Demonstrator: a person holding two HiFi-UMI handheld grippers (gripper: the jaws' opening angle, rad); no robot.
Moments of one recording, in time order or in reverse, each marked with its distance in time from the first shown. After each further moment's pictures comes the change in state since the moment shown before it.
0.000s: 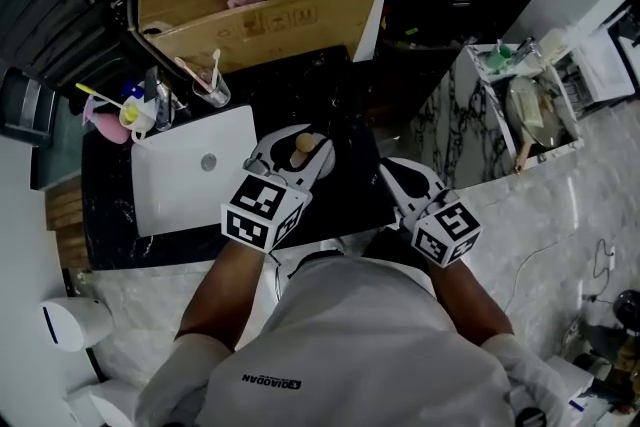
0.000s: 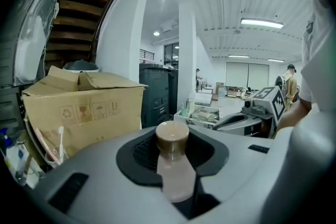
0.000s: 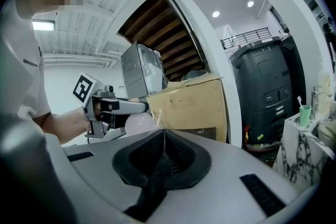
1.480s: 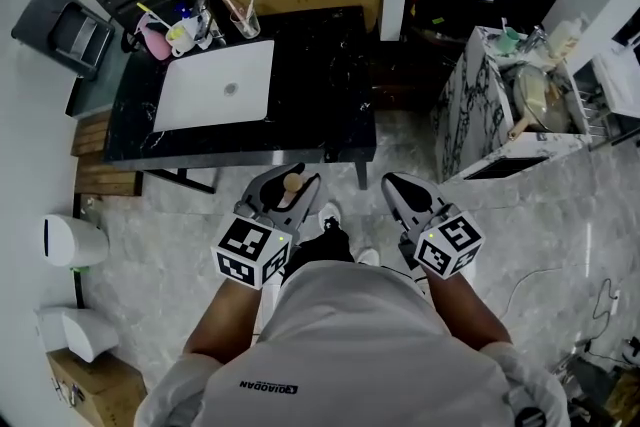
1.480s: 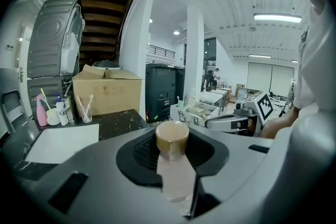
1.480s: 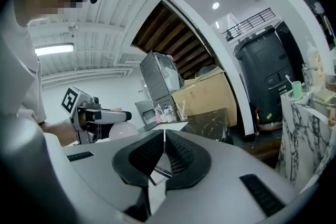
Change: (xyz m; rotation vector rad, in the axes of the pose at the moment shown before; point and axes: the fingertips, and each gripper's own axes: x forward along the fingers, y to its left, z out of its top) left arm -0.146 -0.249 -0.058 -0.121 0.024 0.245; right arm -0.218 0.083 -0.078 0.082 -0.003 0.206
